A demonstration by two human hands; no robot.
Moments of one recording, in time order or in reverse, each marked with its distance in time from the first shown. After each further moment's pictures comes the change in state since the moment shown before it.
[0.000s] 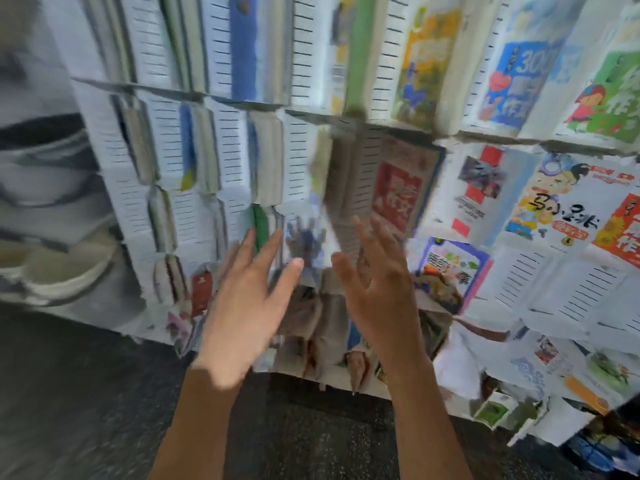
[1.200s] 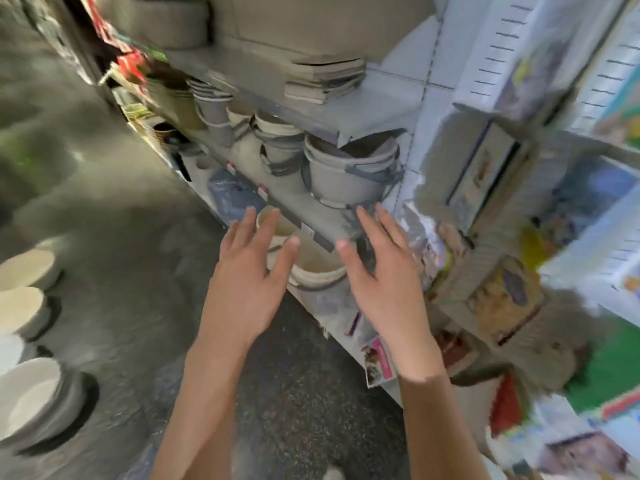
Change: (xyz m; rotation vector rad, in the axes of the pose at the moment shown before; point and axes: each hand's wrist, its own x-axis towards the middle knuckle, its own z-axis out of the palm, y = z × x) left_hand 0.071 -0.417 -0.412 0.163 0.457 -0.411; right_hand 0.091 -0.382 0.494 0.232 -0.494 -0.332
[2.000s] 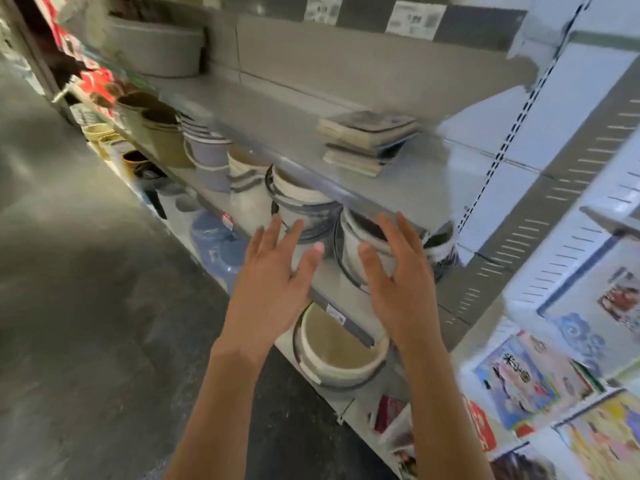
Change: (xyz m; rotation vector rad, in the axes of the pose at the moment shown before) left_hand 0.348 -0.142 -0.040 -0.124 -0.134 0.084; right_hand 0.307 -0.045 0.192 0.013 0.140 0.074
